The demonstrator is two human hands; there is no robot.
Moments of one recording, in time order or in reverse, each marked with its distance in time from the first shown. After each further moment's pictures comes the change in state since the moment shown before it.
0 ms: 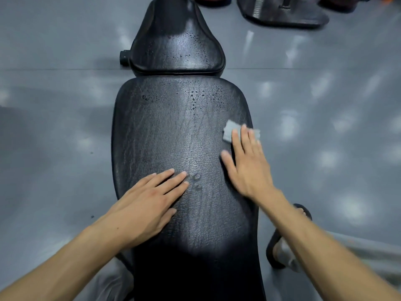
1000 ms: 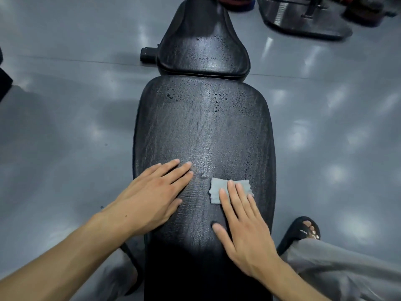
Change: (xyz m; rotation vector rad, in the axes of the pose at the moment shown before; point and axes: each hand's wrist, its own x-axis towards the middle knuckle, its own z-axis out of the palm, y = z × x) left_hand -0.012 -0.017 -0.014 -0.035 -0.001 -0.120; right_hand -0.119 -0.038 0.022 -0.085 -0.073 -0.358
